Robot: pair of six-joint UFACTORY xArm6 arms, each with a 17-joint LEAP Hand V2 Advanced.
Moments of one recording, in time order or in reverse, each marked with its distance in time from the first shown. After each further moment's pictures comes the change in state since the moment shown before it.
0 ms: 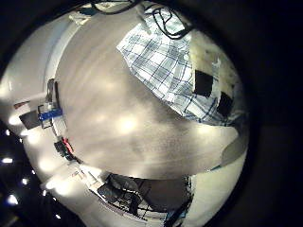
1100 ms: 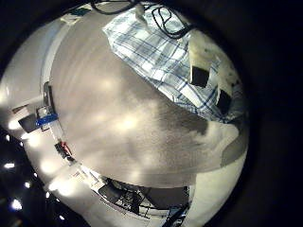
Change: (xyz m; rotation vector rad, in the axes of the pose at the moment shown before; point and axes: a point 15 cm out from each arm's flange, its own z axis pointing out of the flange) left arm 0.024 -0.030 0.026 -0.028 -0.016 0.029; right arm 0.053 0.101 -0.070 -0.189 -0.187 0.051
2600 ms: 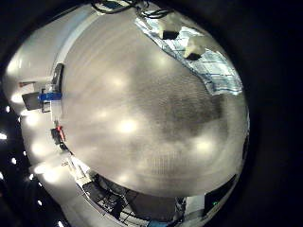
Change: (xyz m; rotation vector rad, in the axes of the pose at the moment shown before) left arm -0.055 -0.001 0.059 0.146 0.024 -0.172; right arm 0.013 0.070 -0.090 -0.021 0.007 0.118
